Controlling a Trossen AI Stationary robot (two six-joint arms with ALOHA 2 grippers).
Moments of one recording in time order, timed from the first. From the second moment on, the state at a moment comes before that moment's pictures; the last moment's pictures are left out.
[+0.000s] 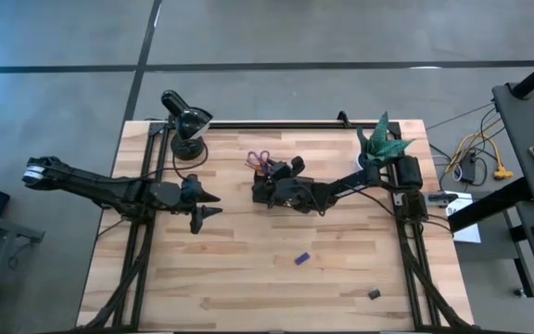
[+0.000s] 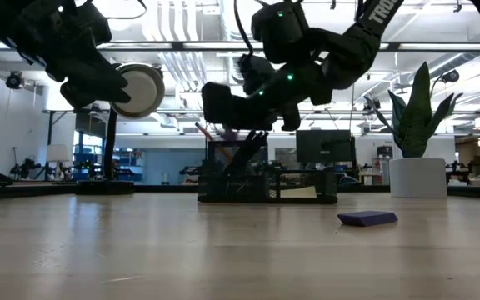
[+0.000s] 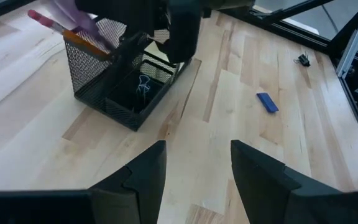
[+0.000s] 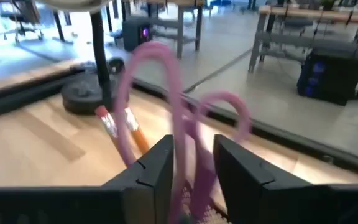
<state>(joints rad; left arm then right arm) -0.17 0.72 0.42 -0.17 -0.25 -0.46 -0.01 2.02 1.08 0.63 0.91 0.28</state>
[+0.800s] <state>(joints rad) -0.17 0.72 0.41 -0.16 -0.26 -0.74 0.14 1.70 1.38 -0.68 0.64 0.68</state>
